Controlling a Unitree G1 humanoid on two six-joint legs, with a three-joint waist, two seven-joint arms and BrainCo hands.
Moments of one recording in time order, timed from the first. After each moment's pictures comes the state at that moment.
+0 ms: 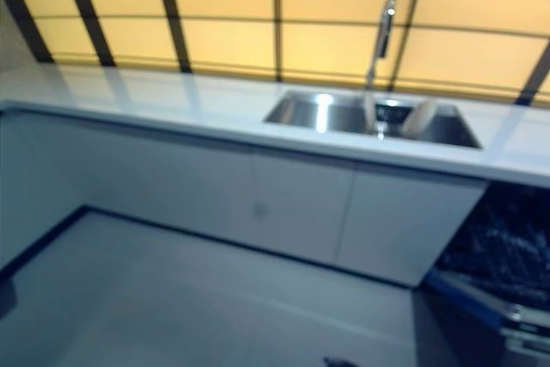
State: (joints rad) left arm 0.01 0.26 -0.30 1.16 -0.21 0.16 -0.07; right arm -0.07 -0.39 0.53 0.73 -0.02 -0.08 0.31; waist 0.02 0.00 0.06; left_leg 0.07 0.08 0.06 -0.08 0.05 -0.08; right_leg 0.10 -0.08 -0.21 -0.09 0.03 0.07
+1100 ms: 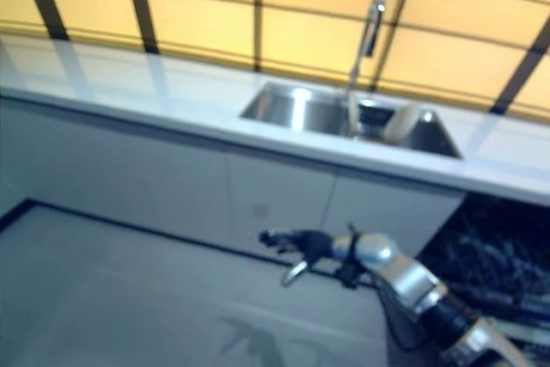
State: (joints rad) left arm -0.03 0.38 -0.11 1.23 -0.21 0.17 -0.04; right arm -0.48 -0.71 0.50 0.01 0.45 0.18 0.61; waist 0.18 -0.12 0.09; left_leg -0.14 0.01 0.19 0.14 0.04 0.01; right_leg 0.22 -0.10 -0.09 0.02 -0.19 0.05
